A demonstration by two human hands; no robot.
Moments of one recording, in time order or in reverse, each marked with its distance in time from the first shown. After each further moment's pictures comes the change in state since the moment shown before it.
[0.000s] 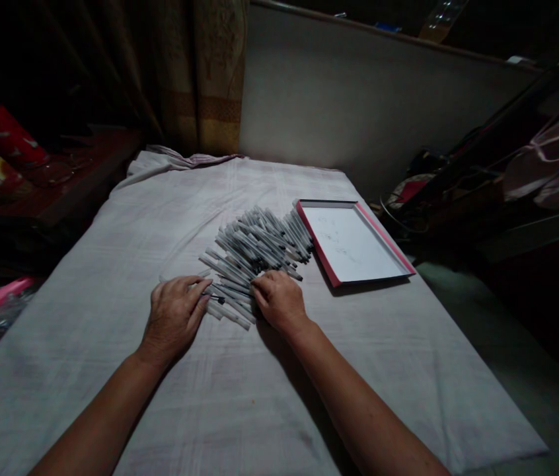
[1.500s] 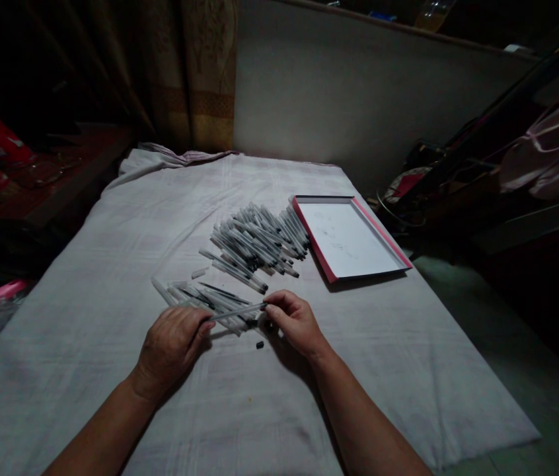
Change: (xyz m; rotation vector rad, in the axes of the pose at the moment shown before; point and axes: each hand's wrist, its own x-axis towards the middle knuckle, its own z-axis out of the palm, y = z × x) left_hand -0.020 0.023 -0.015 -0.123 0.105 0.252; right_hand -0.049 0.014 0.004 1.416 0.006 0.487
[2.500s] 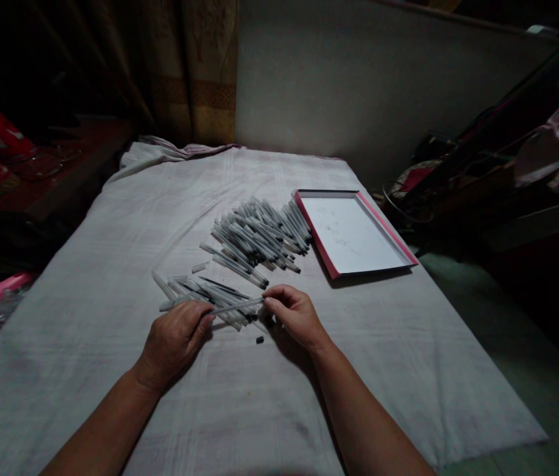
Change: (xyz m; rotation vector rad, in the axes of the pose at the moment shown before) left_hand -0.003 0.000 0.006 -0.092 -0.053 -0.079; right_hand 0.005 -0.001 0.000 -0.030 0.029 0.020
